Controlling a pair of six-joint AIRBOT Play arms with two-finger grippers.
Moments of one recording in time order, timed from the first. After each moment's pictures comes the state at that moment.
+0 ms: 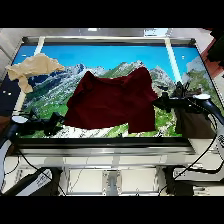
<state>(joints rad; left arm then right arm) 0.34 -1.13 0.51 0.80 -0.91 -1.57 -0.31 -1.43 0.92 -0.48 1.21 1.11</state>
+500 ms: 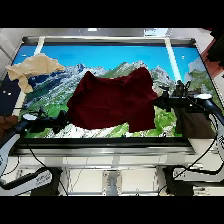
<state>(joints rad) 0.22 -1.25 0.51 0.67 -0.77 -1.51 -0.31 -1.42 0.92 -0.46 1.24 1.10</state>
